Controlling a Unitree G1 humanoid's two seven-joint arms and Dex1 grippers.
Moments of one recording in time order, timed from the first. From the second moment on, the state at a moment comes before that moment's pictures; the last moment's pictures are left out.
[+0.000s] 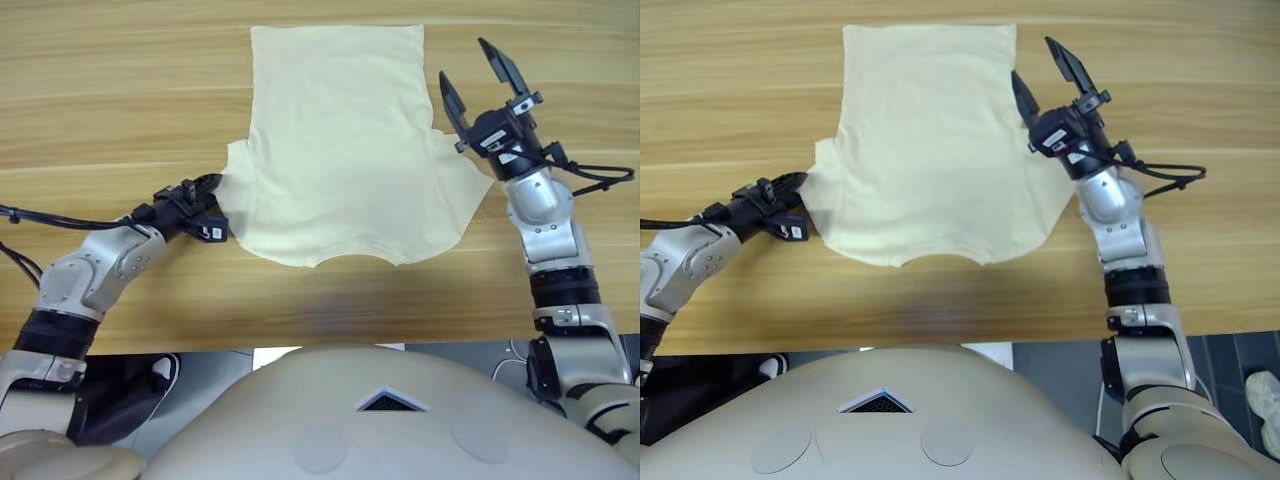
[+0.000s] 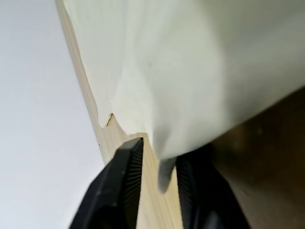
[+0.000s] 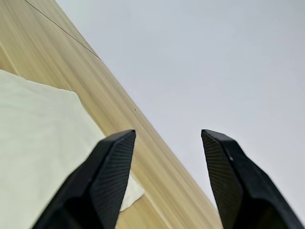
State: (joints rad) left arm 0.08 0.89 -0.26 0.11 0.87 -0.43 -0.19; right arm -0.18 -0.49 0.09 0.27 -0.30 -0.66 0.13
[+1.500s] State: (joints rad) left arm -0.14 0.73 -0.44 0.15 0.98 -0.57 -0.03; right arm -0.16 -0.49 0.08 0.28 -0.31 -0.68 0.13
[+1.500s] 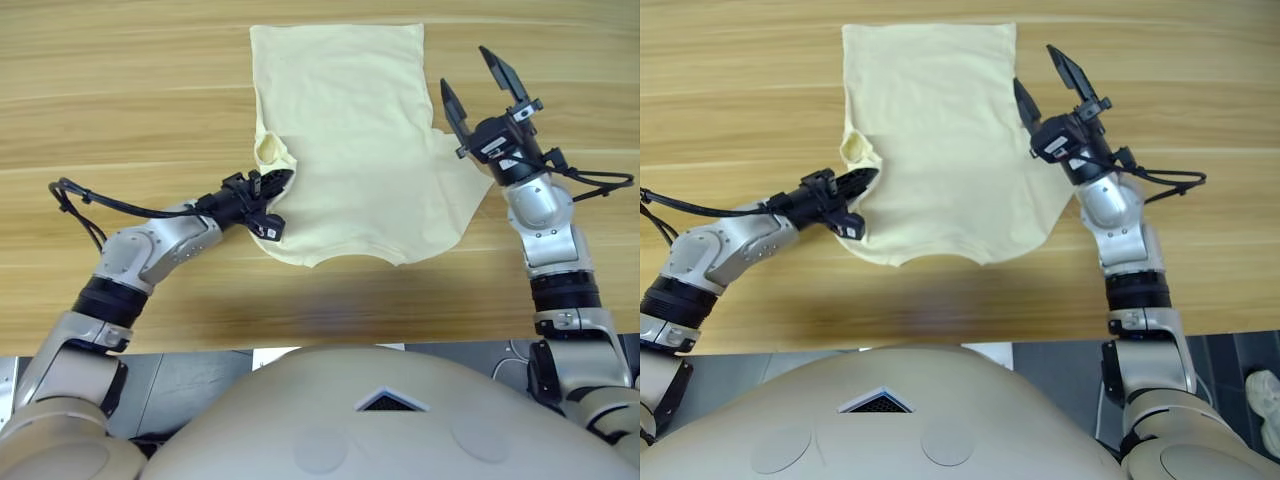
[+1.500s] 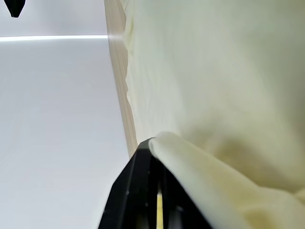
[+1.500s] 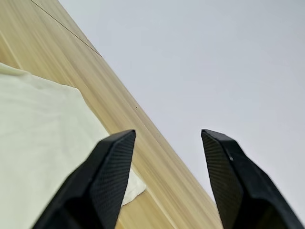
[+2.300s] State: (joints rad) left arm -0.17 0.63 -0.45 0.20 0.88 -0.55 -0.05; right arm -0.14 -0.48 0.09 0.30 -0.31 -0.69 0.12
